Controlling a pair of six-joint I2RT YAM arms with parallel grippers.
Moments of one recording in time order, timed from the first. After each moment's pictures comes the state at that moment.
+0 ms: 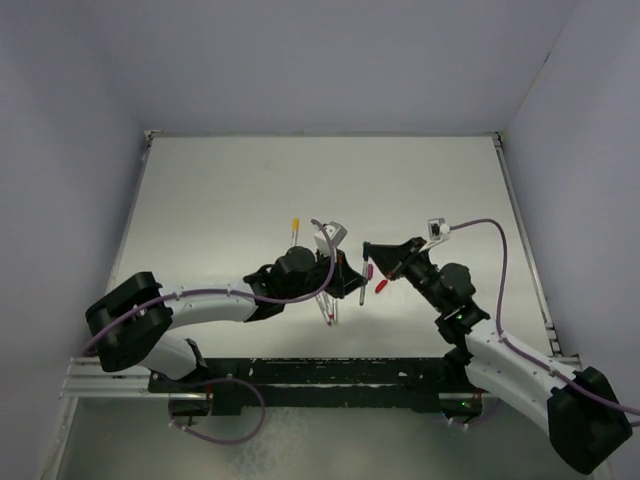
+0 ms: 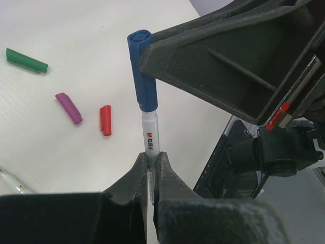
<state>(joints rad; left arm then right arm) -1.02 1.45 0.67 0.53 0.07 -0.65 0.55 0.81 0.20 0.66 -0.12 0.76</state>
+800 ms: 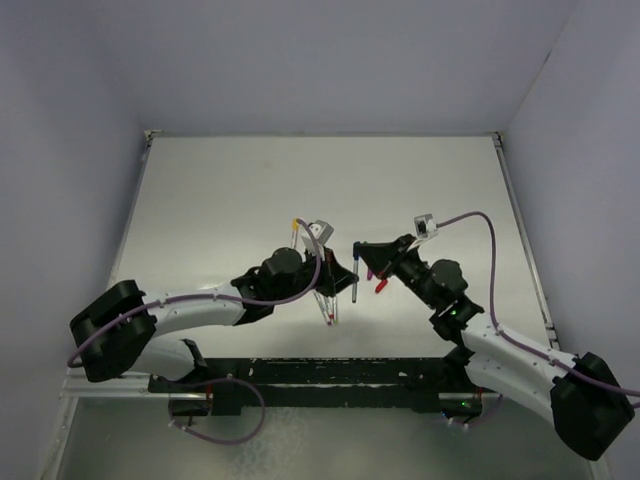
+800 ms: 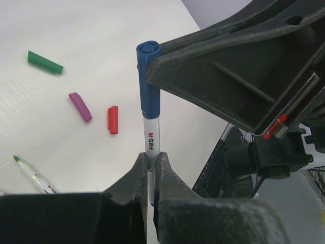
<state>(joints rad) -0.99 1.36 0.61 0.53 0.05 -0.68 0.65 0.87 0.25 0.65 -0.09 0.66</state>
